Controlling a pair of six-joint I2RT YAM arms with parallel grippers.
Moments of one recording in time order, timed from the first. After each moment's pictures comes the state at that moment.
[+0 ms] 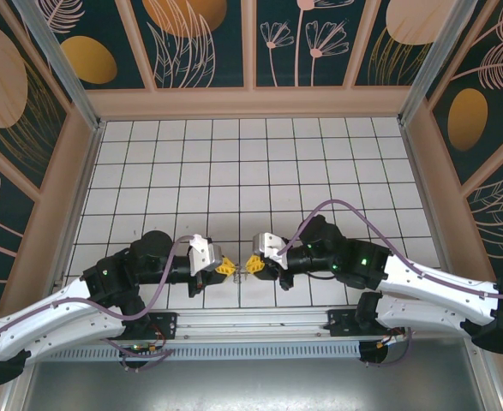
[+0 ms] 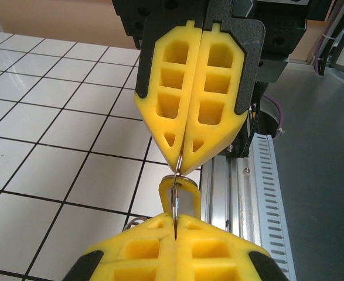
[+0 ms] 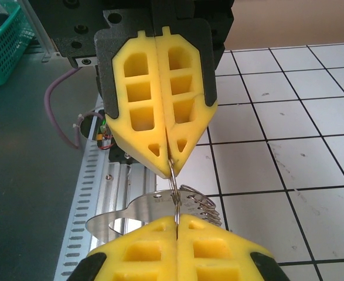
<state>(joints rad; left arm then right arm) -1.07 0.62 0.63 -0.39 0.36 0.05 1.17 0.88 0.76 -0.31 -0.38 -0.16</state>
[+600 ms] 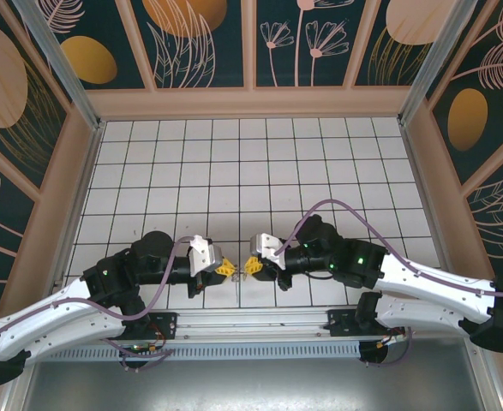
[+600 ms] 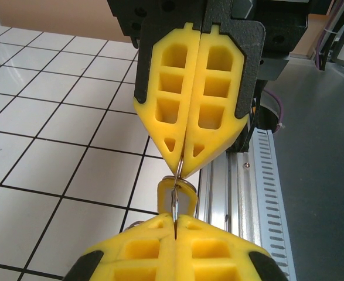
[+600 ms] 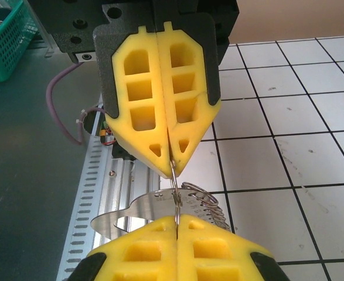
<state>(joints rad) -1.07 0.62 0.63 -0.40 0.36 0.05 1.17 0.91 0.76 -0.31 -0.40 -0.16</state>
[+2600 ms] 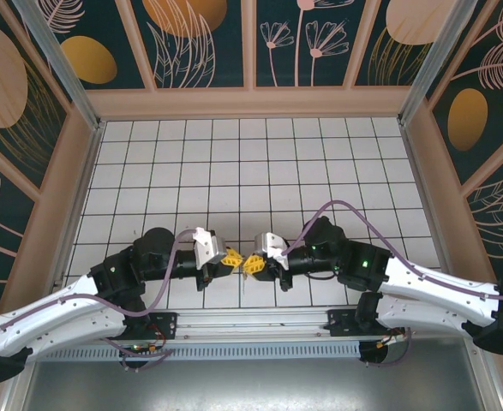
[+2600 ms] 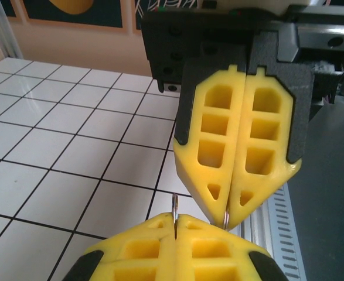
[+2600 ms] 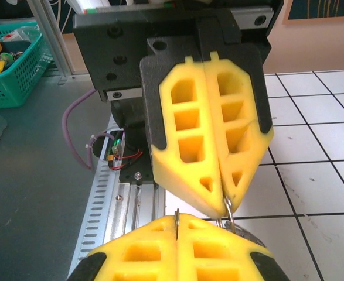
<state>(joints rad) -1.07 0.67 0.63 -0.23 0.33 0.02 1.17 0.86 0.73 -0.22 -0.42 -0.12</state>
